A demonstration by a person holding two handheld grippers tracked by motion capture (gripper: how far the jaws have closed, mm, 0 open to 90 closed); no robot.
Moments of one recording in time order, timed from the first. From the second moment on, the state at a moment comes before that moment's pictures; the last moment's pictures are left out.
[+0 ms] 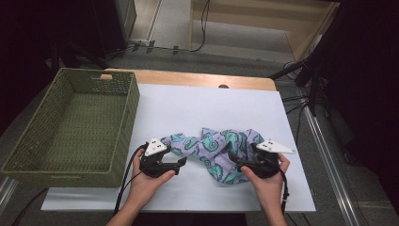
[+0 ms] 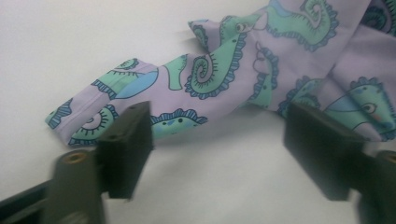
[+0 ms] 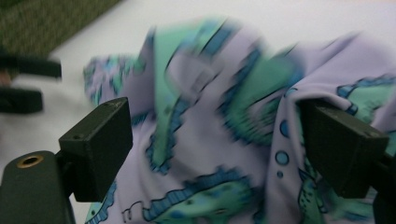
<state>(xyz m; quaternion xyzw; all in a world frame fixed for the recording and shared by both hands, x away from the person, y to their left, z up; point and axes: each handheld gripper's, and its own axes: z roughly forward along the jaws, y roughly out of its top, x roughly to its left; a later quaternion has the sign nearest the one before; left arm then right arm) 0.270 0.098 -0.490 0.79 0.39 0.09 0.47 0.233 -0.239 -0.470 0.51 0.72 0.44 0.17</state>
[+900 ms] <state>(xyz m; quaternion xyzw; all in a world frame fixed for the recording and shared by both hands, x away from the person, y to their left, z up) 0.279 0.094 -0.505 0.83 0.37 0.04 0.42 0.198 -0.168 -0.463 0.30 0.78 0.54 0.10</state>
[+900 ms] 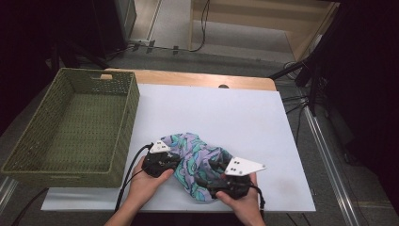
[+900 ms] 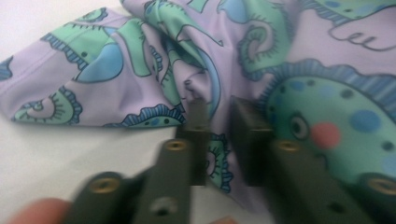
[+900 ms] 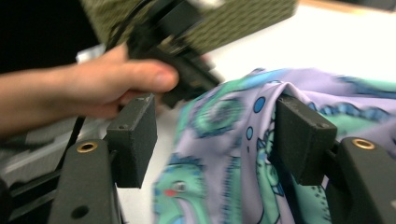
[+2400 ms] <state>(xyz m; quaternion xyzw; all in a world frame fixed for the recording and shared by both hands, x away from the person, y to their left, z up) 0.271 0.109 -0.475 0.79 0.34 0.06 0.51 0.217 -0.328 -0.471 0.59 0.62 0.44 0.25</state>
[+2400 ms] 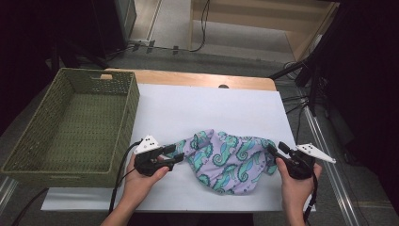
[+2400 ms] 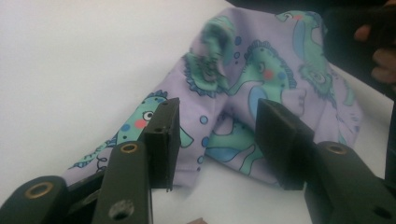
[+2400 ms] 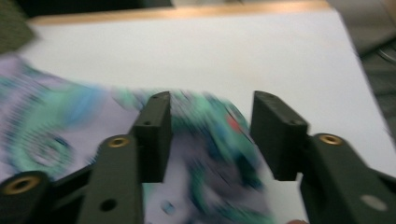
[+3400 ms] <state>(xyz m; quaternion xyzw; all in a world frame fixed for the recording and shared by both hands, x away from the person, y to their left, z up) 0.271 0.114 -0.475 0.78 0.36 0.07 0.50 0.217 -0.258 -0.459 0.48 0.70 0.46 0.27</state>
